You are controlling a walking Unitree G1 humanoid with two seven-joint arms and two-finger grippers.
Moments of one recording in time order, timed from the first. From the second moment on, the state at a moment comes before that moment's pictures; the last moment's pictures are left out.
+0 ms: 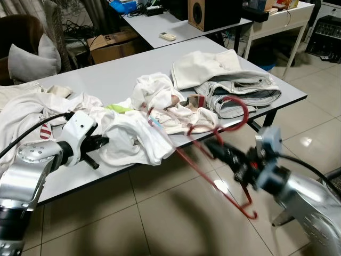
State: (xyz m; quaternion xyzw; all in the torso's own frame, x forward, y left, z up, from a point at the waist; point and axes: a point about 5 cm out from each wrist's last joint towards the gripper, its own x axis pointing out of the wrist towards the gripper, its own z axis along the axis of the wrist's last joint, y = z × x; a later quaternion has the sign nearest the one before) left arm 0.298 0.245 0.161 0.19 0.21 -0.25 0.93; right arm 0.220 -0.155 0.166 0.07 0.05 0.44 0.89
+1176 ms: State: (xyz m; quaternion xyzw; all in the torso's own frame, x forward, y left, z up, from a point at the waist) left arm 0.344 0.243 0.308 0.34 -0.04 -0.11 0.94; right arm 0.313 -0.151 0.205 0.01 0.01 0.31 0.95
